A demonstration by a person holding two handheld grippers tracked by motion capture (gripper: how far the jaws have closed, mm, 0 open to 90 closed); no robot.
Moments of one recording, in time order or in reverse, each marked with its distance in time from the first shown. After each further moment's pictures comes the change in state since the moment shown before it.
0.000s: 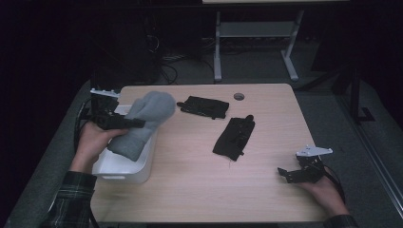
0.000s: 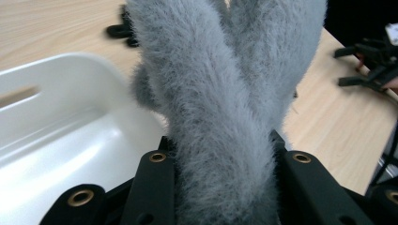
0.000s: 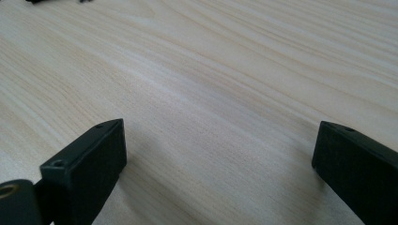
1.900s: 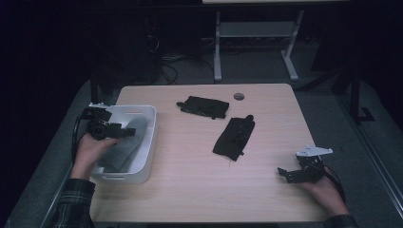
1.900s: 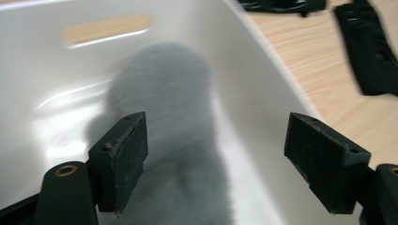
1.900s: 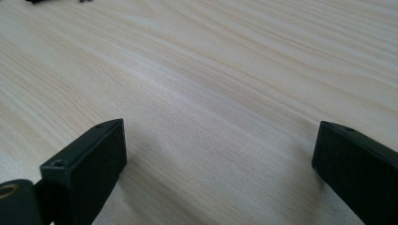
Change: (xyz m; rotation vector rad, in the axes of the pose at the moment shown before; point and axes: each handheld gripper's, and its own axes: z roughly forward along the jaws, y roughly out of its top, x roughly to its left) left arm 0.033 -0.035 0.026 0.013 0.193 -0.054; right arm 0.000 0.000 0.000 0.000 -0.001 0.000
